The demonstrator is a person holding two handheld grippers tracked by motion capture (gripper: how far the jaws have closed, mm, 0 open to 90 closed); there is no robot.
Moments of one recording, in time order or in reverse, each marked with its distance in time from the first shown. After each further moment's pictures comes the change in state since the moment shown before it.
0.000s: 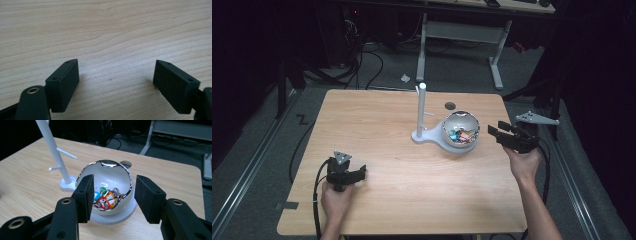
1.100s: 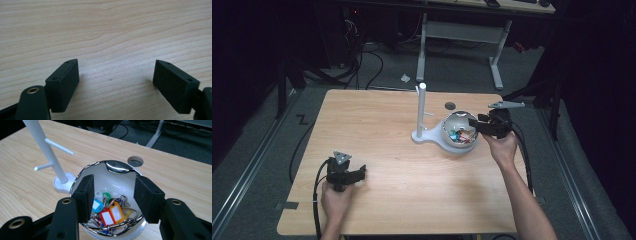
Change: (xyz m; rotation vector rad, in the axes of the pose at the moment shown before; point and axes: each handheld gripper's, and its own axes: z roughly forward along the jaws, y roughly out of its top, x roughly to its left) left arm 0.000 0.000 0.000 0.000 0.002 -0.002; right arm 0.004 0.018 0.079 0.120 0.037 -0.048
